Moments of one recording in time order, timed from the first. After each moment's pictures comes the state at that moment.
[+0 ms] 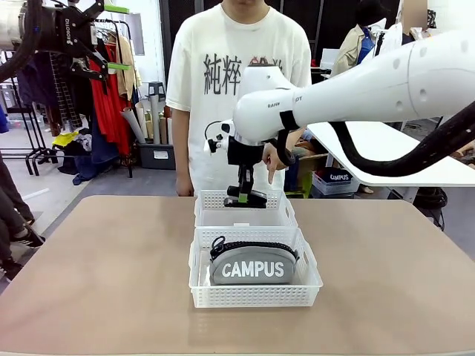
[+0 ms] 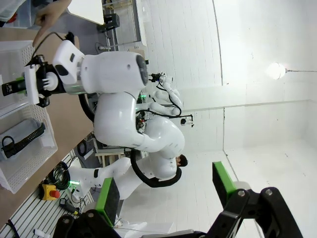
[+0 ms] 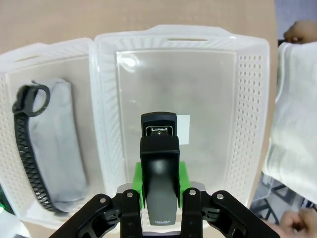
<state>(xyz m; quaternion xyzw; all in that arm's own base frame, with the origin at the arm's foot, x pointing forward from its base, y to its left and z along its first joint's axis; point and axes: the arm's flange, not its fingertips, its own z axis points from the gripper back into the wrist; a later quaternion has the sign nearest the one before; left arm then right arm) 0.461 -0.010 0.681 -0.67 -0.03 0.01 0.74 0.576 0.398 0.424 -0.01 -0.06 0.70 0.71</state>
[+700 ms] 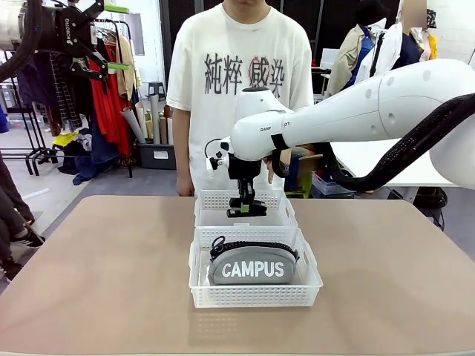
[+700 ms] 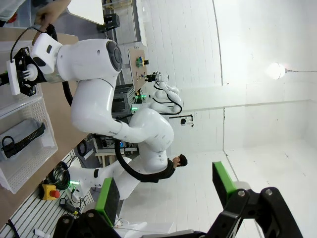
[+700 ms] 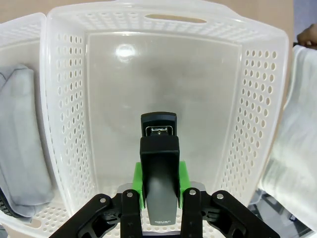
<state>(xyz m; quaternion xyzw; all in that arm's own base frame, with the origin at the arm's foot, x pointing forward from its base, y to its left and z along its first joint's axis) 0.461 -0.010 0.681 -0.67 -0.03 0.01 0.74 0.613 0.396 0.375 -0.02 -0.04 0.73 0.68</state>
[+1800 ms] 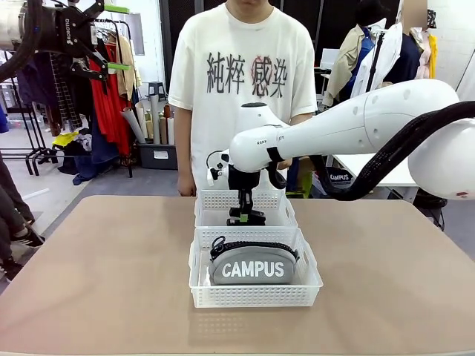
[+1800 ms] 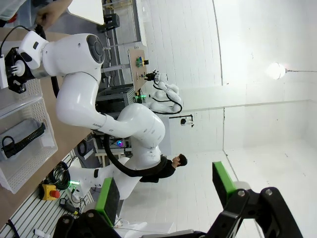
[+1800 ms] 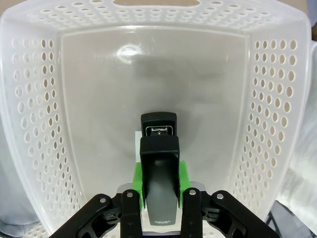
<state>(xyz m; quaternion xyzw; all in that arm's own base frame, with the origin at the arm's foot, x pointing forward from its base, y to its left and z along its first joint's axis) 0.461 -0.010 0.681 -0.67 -0.03 0.01 0.74 0.631 0.394 0.331 0.00 -0.03 0.71 0.70</state>
